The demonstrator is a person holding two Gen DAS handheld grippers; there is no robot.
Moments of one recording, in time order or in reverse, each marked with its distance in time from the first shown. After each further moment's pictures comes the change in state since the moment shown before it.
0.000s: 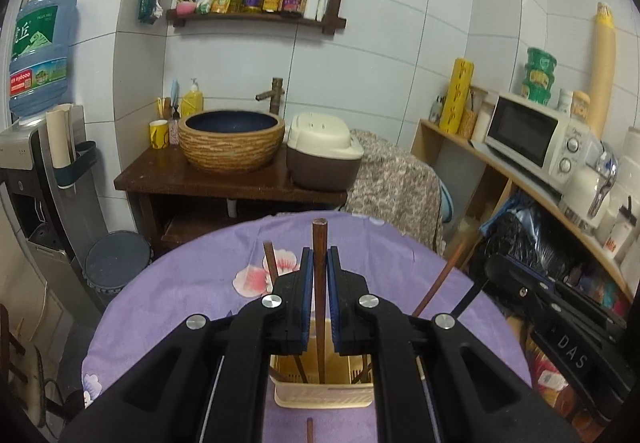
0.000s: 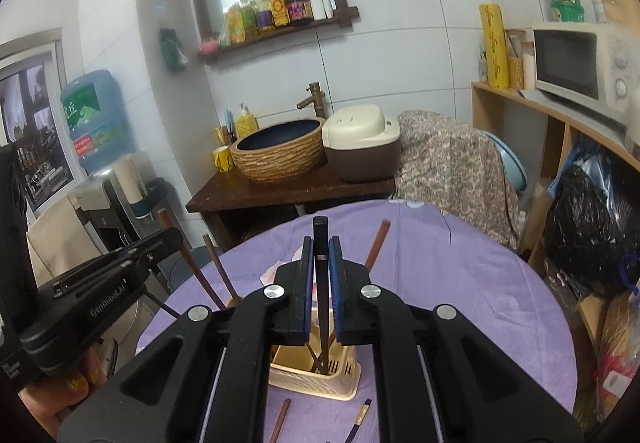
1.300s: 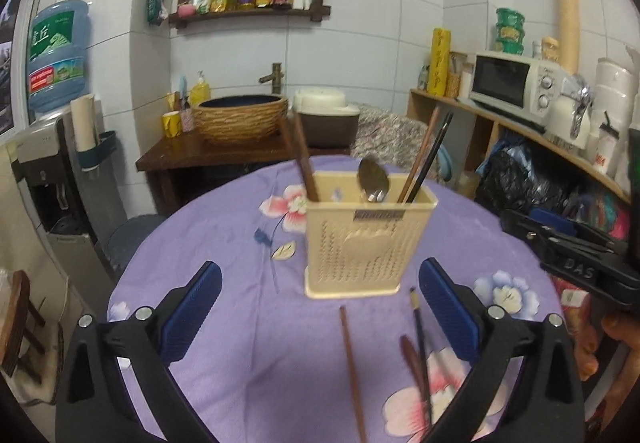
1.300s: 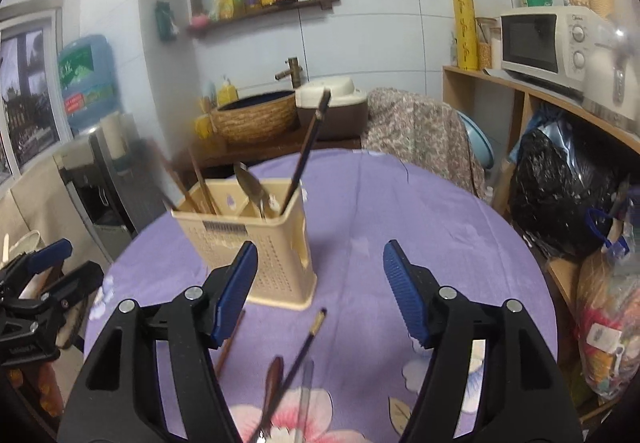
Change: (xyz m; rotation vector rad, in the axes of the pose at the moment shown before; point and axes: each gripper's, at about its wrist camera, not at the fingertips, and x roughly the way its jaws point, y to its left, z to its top) left arm -0.072 0.021 -0.135 0.103 0.013 0.043; right arm -0.057 -0.024 -0.122 -0.042 0.030 -0.098
